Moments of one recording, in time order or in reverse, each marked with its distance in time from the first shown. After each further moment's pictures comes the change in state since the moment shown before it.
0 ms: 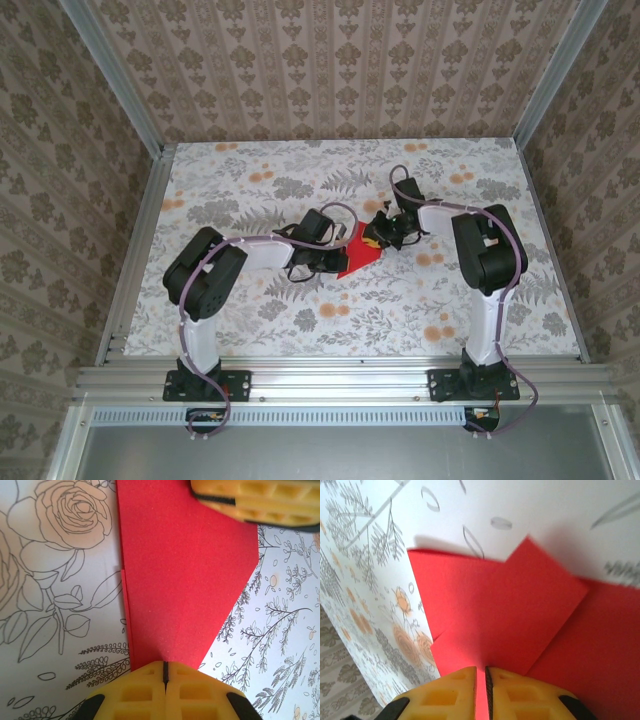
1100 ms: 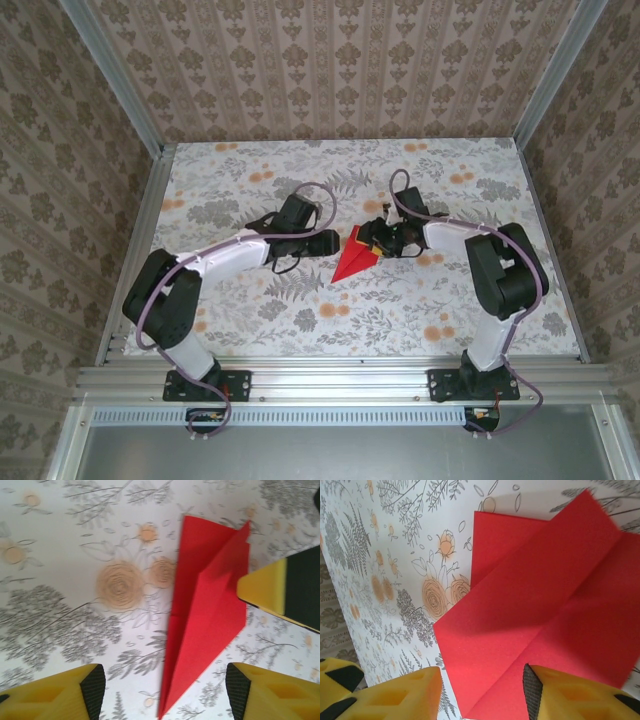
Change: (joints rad) left arm 0.043 -0.278 -0.013 -0.195 -0.248 -0.066; right arm 0.070 -0.211 -0.217 0.151 0.024 0.016
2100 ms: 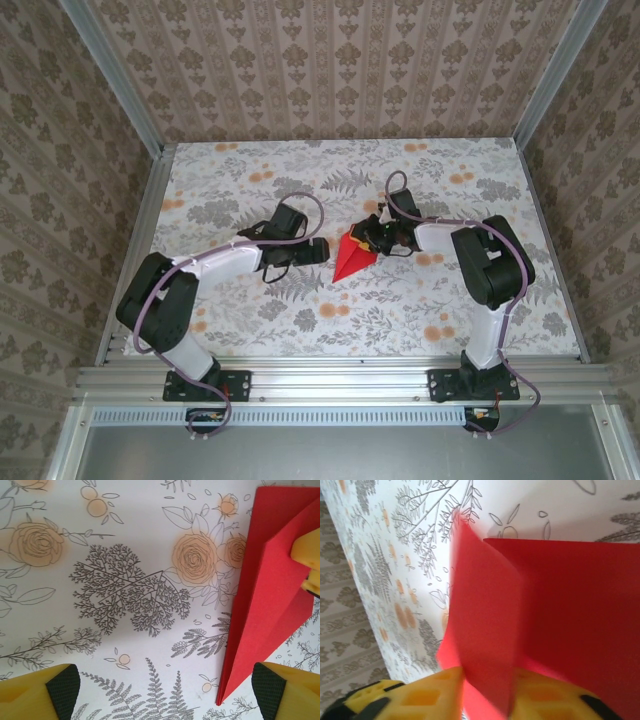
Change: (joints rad) left arm 0.047 -0.034 -0.106 -0.007 -0.051 -0.039; right arm 0.031 0.091 0.003 0.216 -0.015 0.196
